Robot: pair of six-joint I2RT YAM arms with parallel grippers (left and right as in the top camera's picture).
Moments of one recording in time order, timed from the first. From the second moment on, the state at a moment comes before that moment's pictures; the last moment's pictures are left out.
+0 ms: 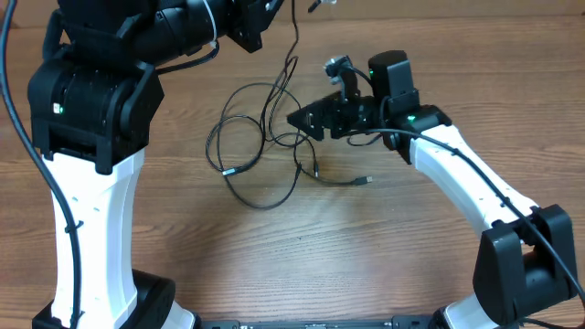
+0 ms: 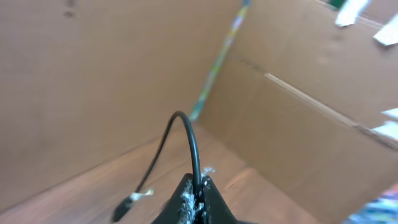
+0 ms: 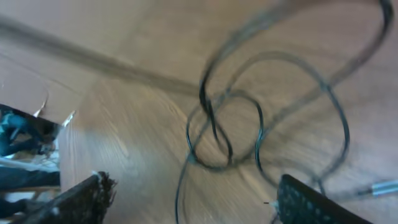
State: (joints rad) left arm -0.30 1.72 2.49 -0.88 0.67 -0.31; right arm 0.35 1.73 1.27 -0.17 -0.75 0.18
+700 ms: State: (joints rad) left arm -0.26 1.76 2.50 -1.44 0.30 -0.27; right arm 0.35 1.73 1.26 -0.82 -0.09 0.29
